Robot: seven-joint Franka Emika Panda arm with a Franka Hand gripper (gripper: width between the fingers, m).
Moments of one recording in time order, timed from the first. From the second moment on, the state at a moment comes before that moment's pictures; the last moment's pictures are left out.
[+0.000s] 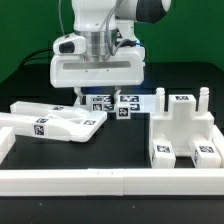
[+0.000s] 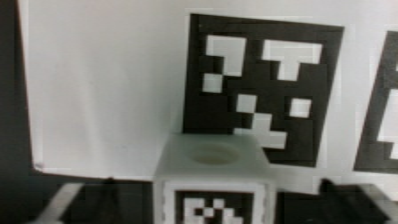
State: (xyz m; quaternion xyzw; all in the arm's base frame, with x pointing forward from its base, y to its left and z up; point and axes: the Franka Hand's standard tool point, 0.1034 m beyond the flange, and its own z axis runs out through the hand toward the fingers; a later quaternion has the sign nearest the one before) arm 0.364 -0.060 0.015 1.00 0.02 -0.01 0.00
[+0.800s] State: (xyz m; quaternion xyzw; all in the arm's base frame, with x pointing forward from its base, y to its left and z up) arm 0.386 -0.094 0.072 0.95 0.31 0.01 0.00
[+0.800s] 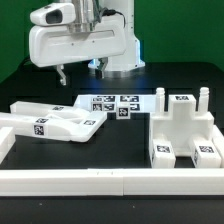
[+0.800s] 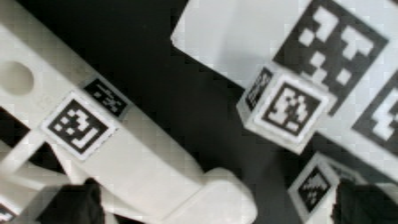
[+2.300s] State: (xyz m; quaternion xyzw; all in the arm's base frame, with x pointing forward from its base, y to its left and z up) arm 0.399 -0.179 0.013 0.84 0.54 -0.02 0.02
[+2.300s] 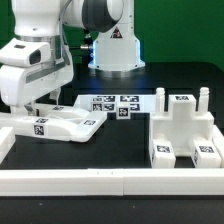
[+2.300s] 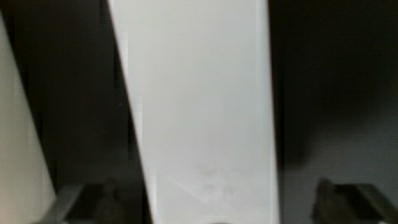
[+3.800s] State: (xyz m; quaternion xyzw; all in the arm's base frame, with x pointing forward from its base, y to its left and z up) arm 0.440 -0.155 0.077 0.55 0.84 -0.04 0.04
